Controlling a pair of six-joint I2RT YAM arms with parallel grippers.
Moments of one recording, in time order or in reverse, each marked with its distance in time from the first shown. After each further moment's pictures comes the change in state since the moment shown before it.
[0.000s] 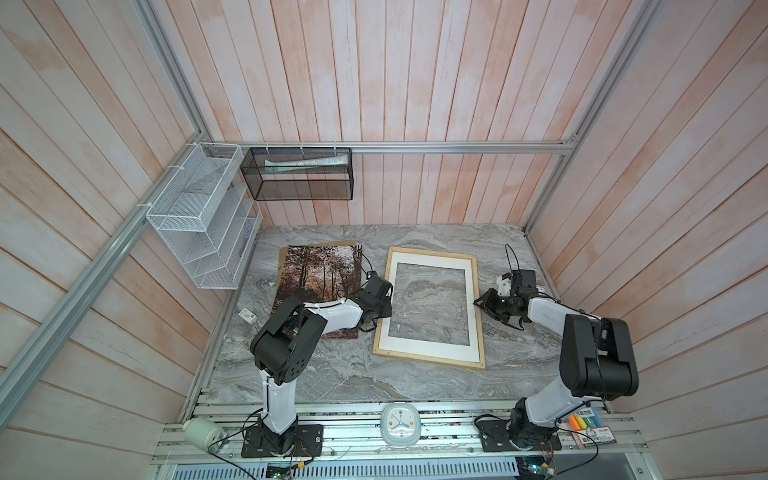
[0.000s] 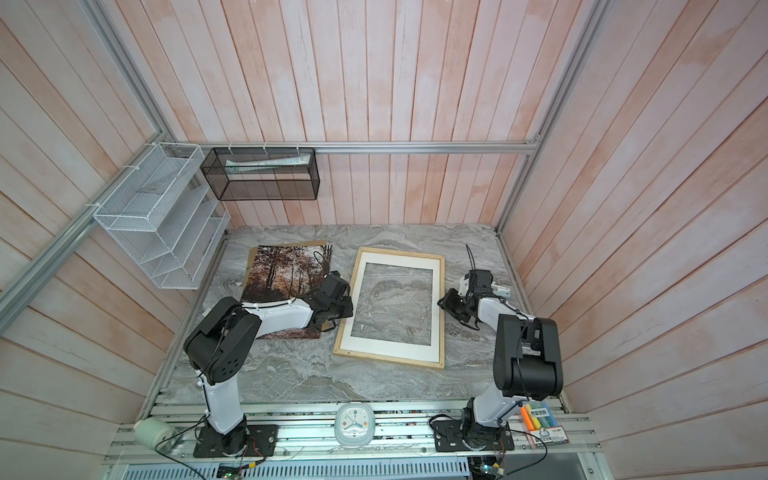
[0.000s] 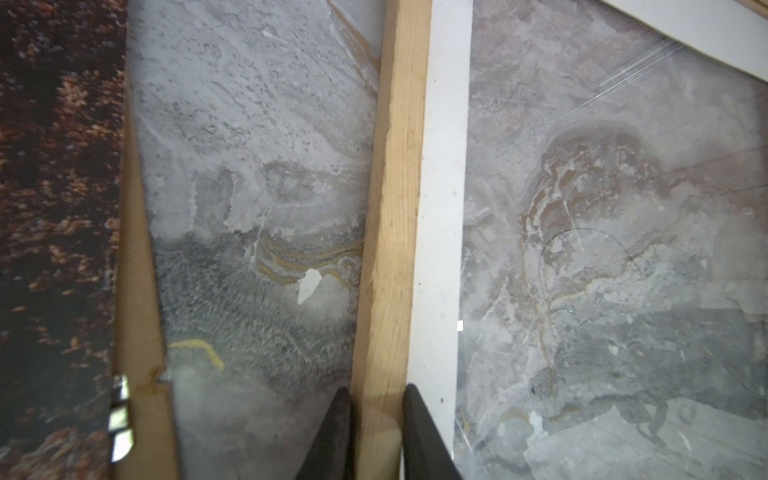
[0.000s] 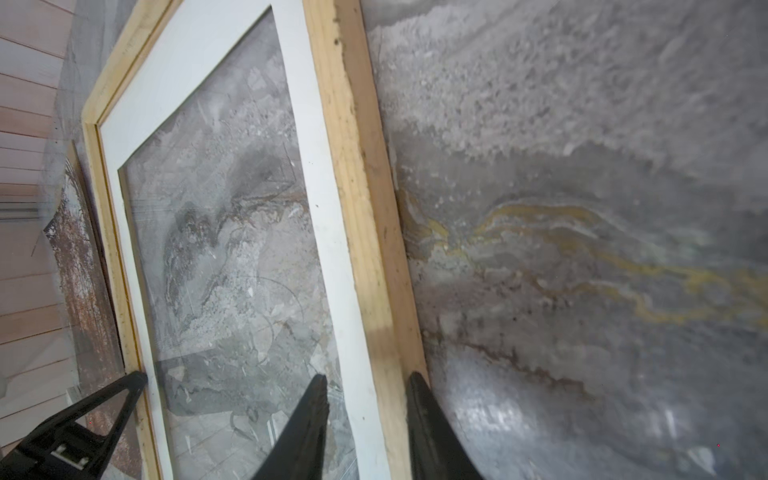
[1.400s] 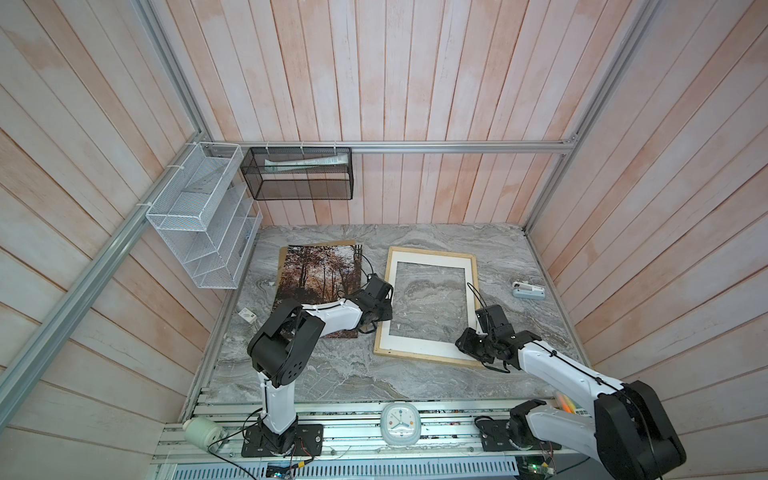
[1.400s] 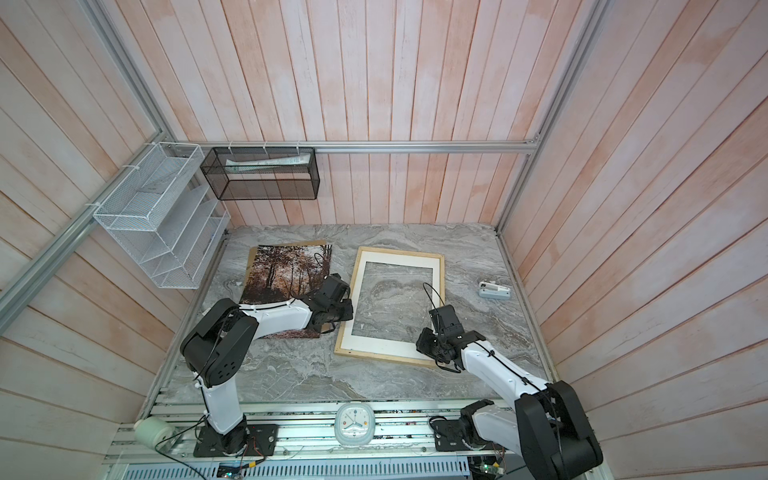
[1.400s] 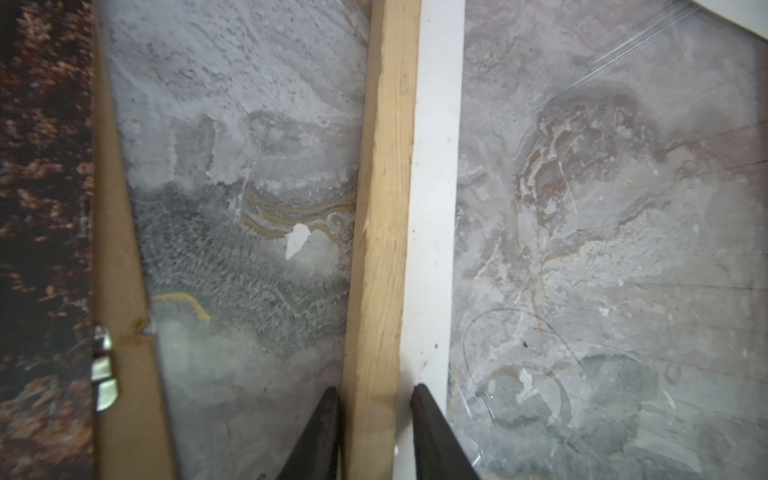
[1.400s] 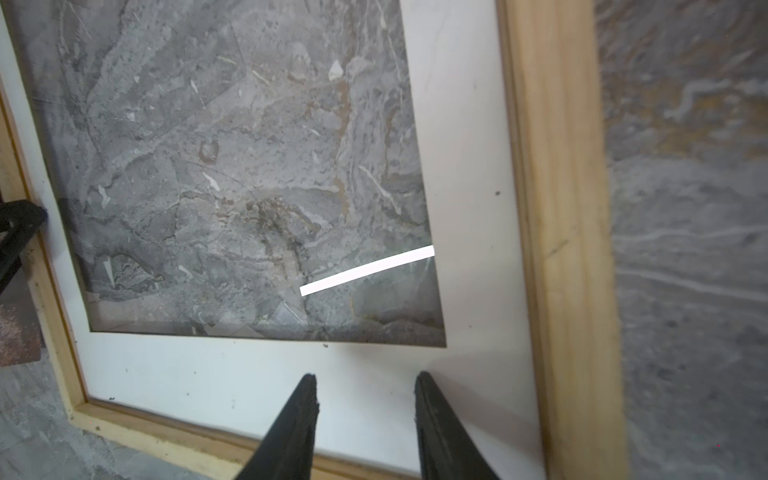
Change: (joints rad) left arm -0.012 -0.027 -0.015 -0.046 0.029 -0.010; right arm 0.442 -0.467 -0.351 -0.188 0.328 0.275
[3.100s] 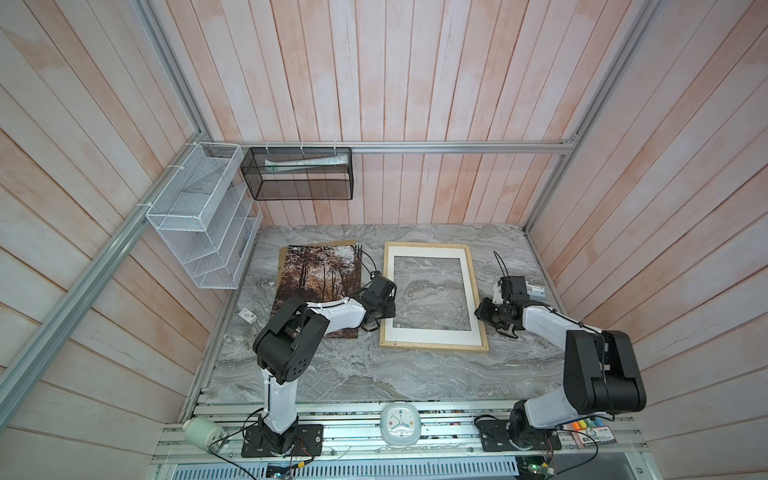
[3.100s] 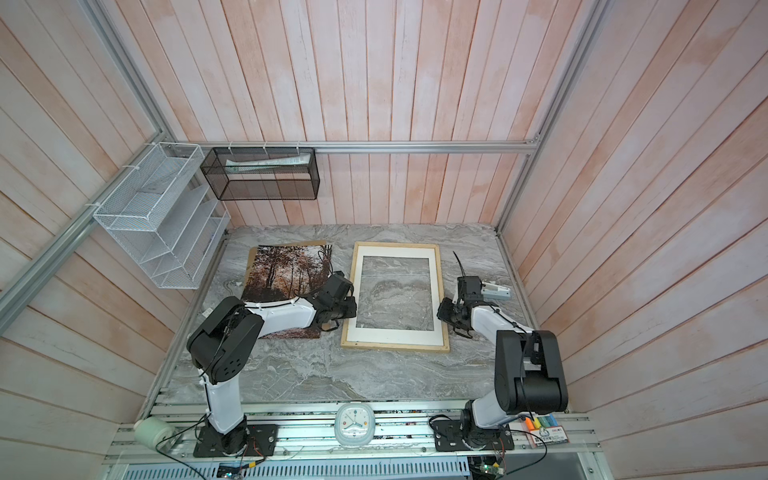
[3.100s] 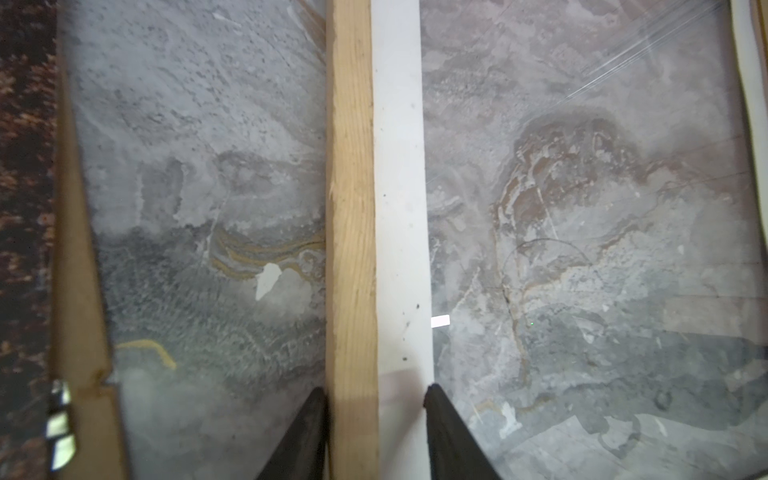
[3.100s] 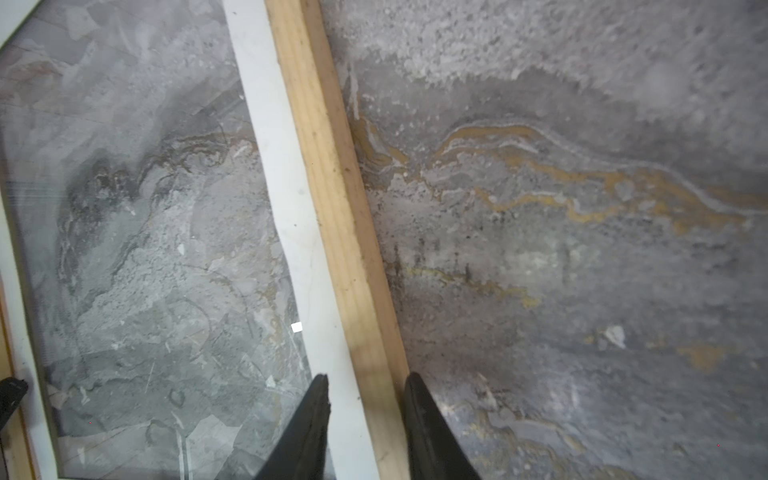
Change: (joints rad) left arm -0.013 0.037 0.046 0.018 -0.011 0.013; right arm -0.340 0.332 0.243 0.143 -0.088 -0.304
